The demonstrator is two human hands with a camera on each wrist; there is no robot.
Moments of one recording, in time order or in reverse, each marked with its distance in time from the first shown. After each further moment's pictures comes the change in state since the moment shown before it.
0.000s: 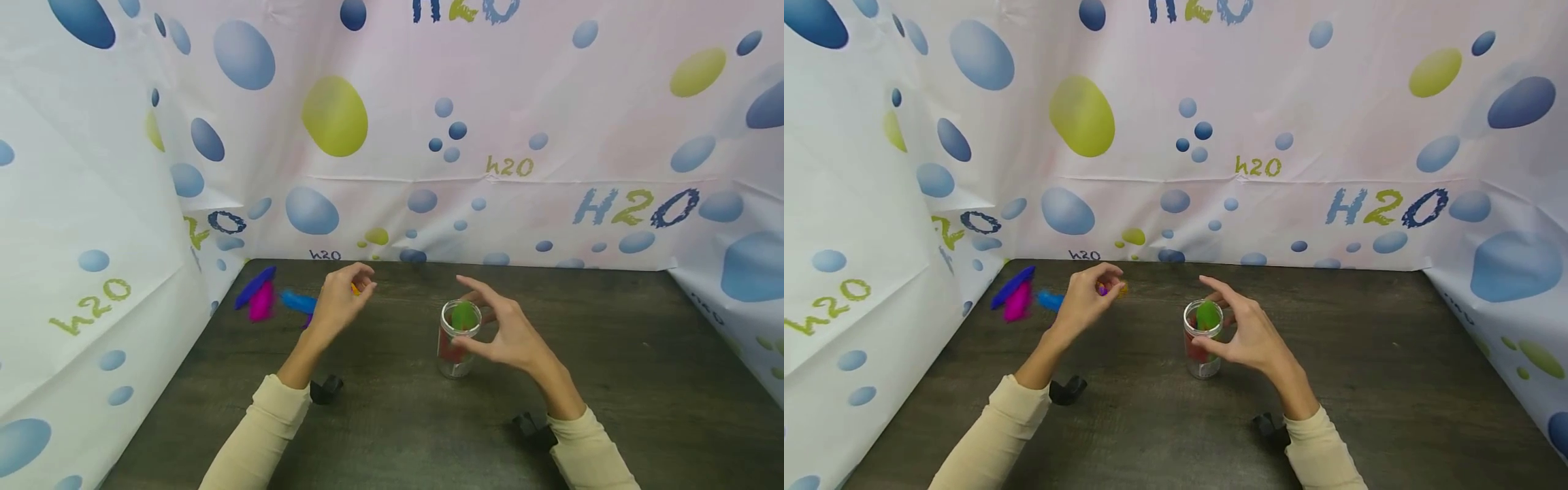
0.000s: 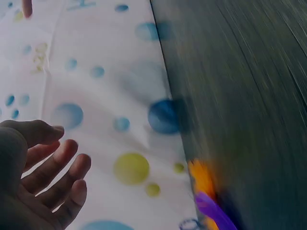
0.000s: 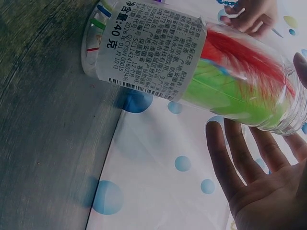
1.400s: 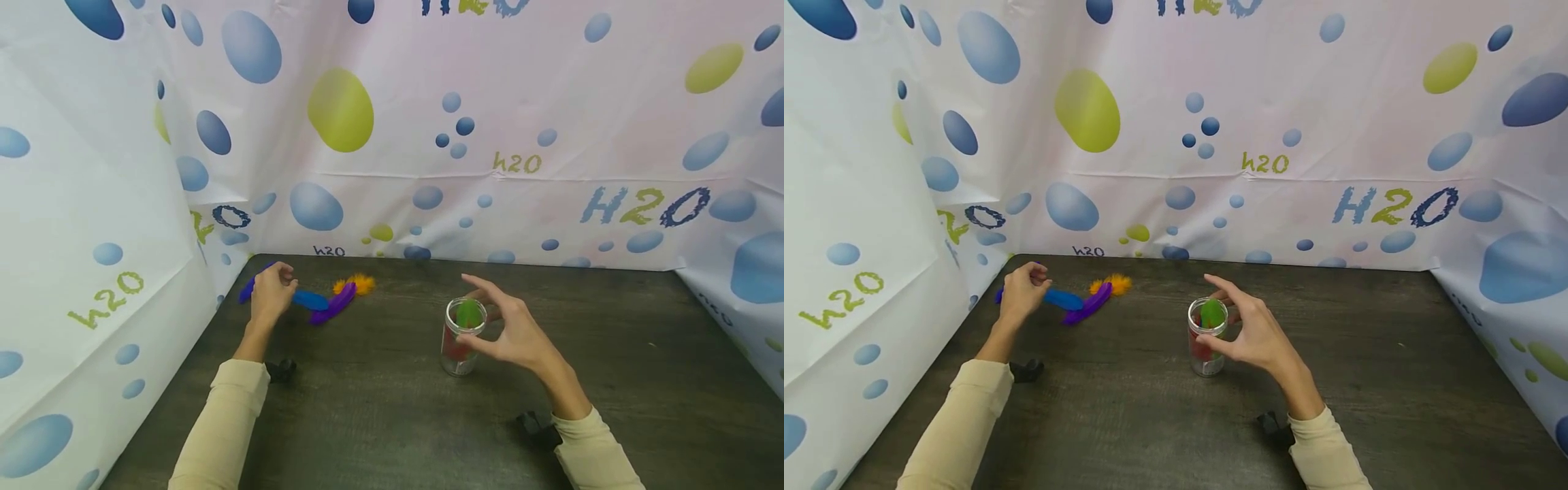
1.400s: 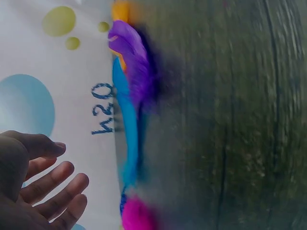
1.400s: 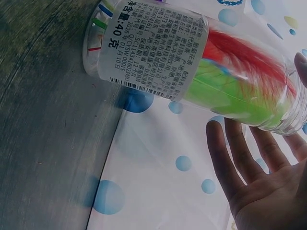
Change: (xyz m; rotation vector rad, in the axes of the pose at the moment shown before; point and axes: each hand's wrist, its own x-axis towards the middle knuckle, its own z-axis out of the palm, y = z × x) left_hand -0.015 -0.122 -0.064 0.192 0.080 -0.507; right_hand 0.002 0.003 0.000 -0.002 0.002 -0.012
